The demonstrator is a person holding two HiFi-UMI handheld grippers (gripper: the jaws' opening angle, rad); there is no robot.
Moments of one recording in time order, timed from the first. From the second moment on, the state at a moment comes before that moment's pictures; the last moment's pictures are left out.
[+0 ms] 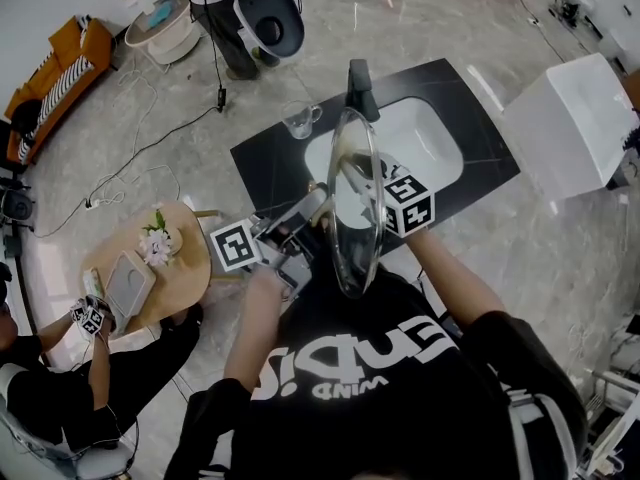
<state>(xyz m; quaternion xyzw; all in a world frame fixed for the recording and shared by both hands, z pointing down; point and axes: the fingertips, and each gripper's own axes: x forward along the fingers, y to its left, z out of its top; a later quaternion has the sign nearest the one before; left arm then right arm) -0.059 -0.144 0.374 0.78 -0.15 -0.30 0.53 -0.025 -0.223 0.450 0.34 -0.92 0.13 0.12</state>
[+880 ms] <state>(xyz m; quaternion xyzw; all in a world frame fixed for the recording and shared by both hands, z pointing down) -0.077 -0.157 0.380 0.75 -0.17 -0.35 0.53 -0.049 -0.161 0.508 0.26 -0.93 0.19 0.17</state>
